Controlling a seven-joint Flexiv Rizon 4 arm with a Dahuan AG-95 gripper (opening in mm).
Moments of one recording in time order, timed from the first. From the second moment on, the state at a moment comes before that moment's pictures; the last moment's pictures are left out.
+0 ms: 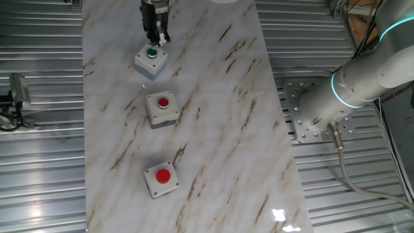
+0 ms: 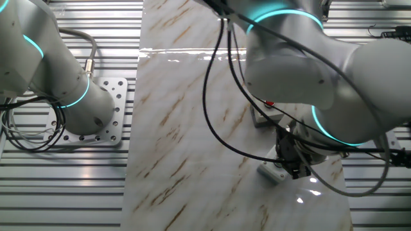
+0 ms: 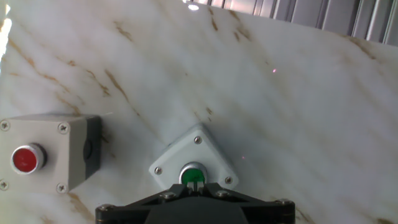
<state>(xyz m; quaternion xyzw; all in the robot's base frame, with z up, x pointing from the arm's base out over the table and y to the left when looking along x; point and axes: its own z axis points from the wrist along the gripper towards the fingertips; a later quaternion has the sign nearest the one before) 0.548 -0.178 0.109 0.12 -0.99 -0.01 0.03</state>
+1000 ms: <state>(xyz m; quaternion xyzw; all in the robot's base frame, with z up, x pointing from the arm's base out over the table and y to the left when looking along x) 0.555 -0.171 0.100 0.12 -0.99 -0.02 0.03</state>
